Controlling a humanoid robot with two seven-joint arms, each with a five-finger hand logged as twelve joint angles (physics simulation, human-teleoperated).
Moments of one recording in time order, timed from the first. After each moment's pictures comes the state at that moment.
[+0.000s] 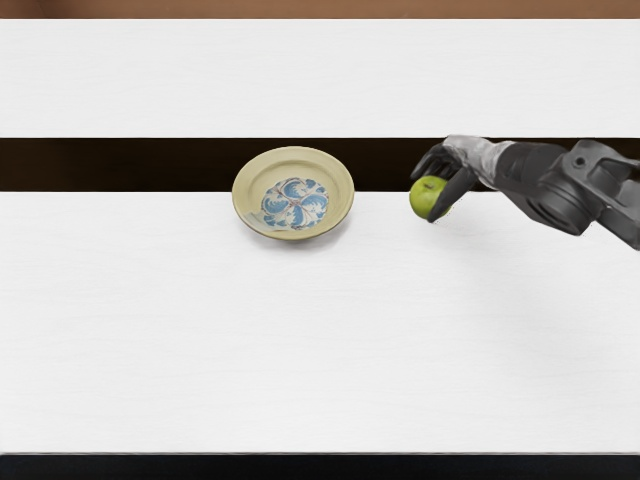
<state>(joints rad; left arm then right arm) -0.06 0.00 -0.01 -0.15 -0.06 0.10 0.24 1.09 -0.51 0.35 1.26 -0.78 -0.04 -0.61</state>
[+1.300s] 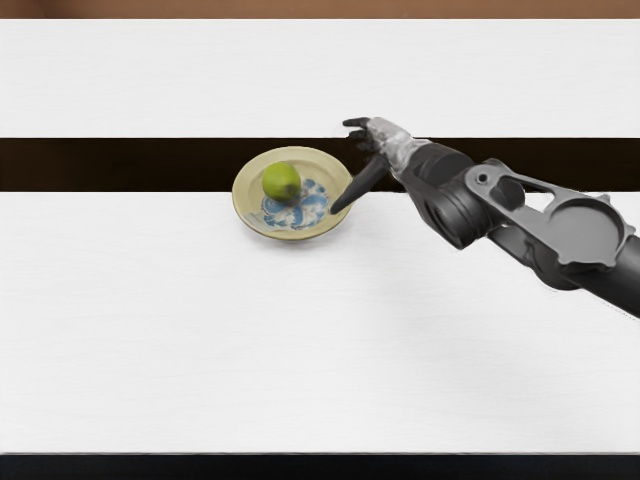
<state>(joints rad) -0.06 0.00 -0.01 -0.15 -0.06 0.10 0.24 1.03 -0.25 0.50 1.26 -0.79 -0.34 -0.61</state>
